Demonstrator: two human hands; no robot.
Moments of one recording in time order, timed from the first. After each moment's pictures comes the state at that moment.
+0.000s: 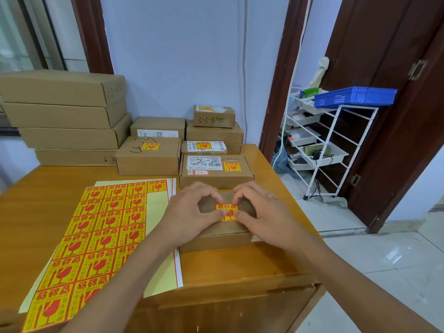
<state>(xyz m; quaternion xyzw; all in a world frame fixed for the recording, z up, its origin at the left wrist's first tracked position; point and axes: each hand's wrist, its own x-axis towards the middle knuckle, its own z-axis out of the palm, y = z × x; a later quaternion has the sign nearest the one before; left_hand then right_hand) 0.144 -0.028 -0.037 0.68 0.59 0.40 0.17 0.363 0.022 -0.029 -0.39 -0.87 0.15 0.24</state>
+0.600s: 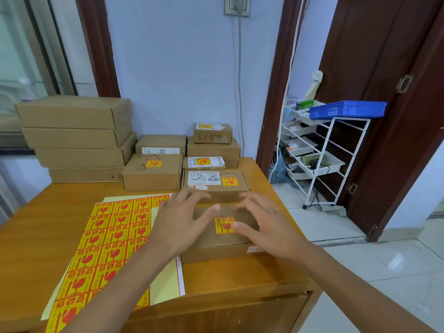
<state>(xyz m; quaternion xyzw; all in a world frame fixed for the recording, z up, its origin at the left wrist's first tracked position) 0.143 -0.055 0.004 0.67 0.67 0.31 0.06 0.378 0.003 -0.002 -0.42 -0.87 0.16 0.19</state>
